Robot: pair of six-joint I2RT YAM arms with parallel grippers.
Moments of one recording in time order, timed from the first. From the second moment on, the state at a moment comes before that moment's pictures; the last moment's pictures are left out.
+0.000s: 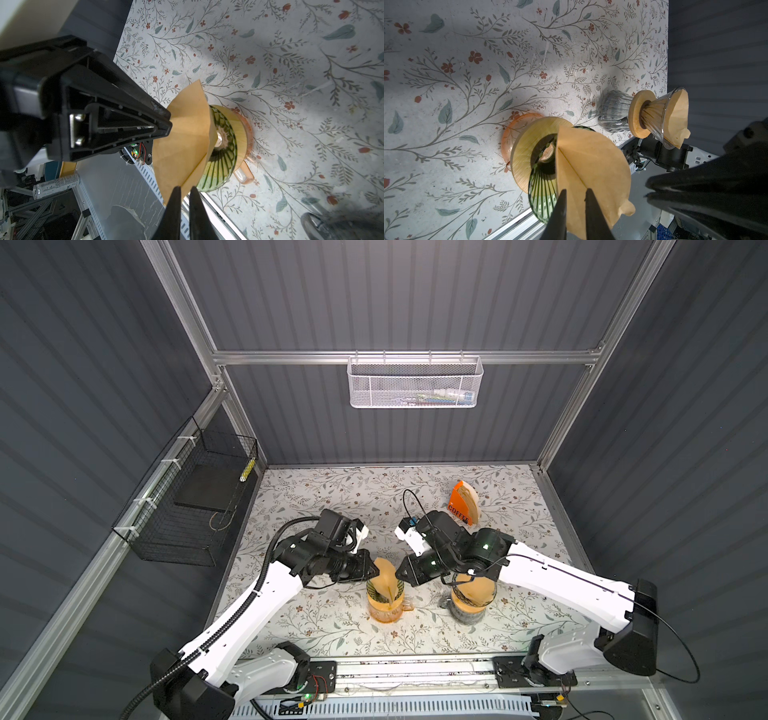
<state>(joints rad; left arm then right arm) -0.58 1.12 1.06 -0.96 0.46 -0.53 0.99 1.43 1.31 -0.74 -0.28 0.59</state>
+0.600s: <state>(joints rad) -0.58 1.12 1.03 -0.95 0.46 -0.54 0.99 1.49 1.30 -0.72 -0.30 0.57</state>
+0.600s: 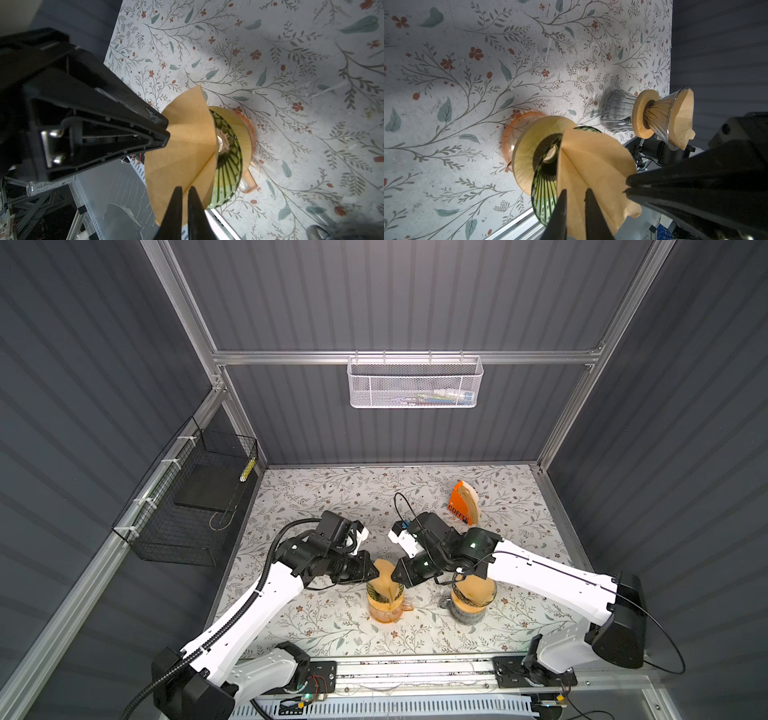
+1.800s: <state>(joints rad) -0.58 1.11 0.94 -0.87 0.46 -0.57 0.99 1.49 1.20 -0.63 -0.28 0.58</state>
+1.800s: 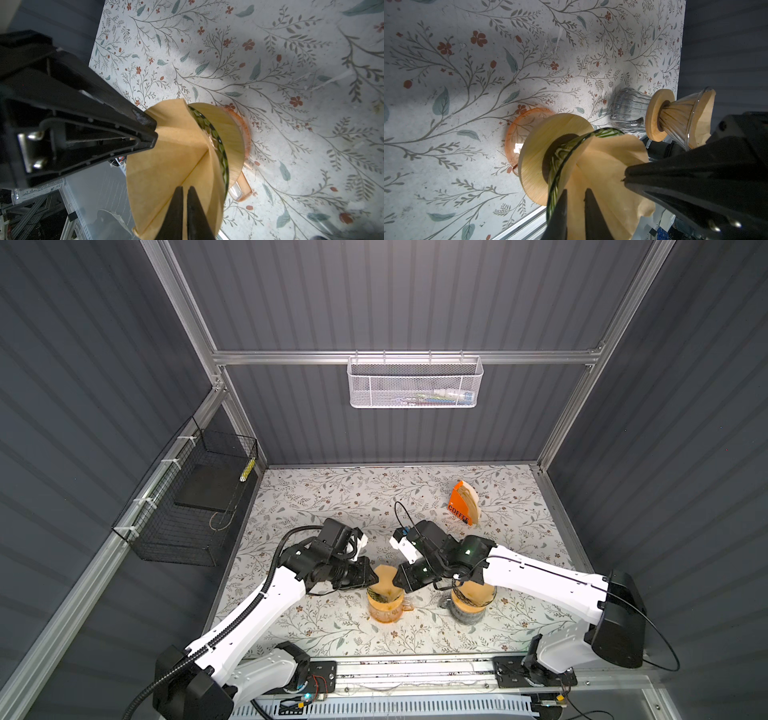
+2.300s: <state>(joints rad) -0.58 1.11 0.98 -0.88 0.46 -0.57 0.99 1.49 1.21 -0.63 -0.28 0.58</state>
